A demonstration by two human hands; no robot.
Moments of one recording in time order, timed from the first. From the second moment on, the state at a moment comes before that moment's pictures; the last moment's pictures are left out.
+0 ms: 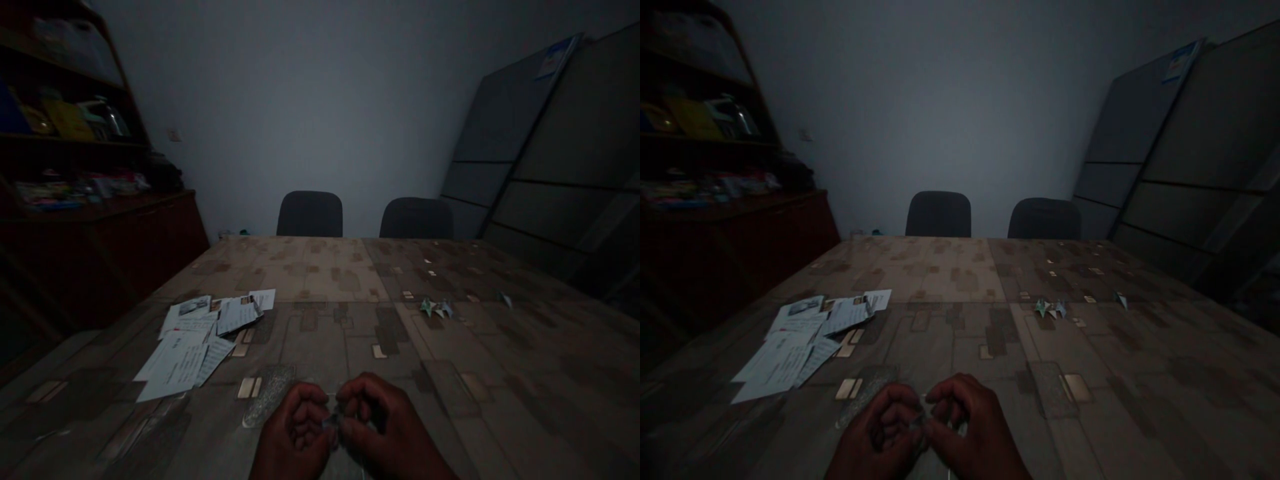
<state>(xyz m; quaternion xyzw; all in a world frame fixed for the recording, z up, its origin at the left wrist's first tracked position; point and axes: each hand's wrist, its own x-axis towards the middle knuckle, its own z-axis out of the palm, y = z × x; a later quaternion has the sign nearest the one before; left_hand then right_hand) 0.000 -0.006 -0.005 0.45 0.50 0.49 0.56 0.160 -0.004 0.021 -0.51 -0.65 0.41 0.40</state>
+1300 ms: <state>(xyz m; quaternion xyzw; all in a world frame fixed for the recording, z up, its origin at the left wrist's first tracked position) -0.003 -0.005 0.002 0.43 0.46 0.47 0.62 0.163 -0.004 0.028 -0.50 -0.61 0.45 0.43</state>
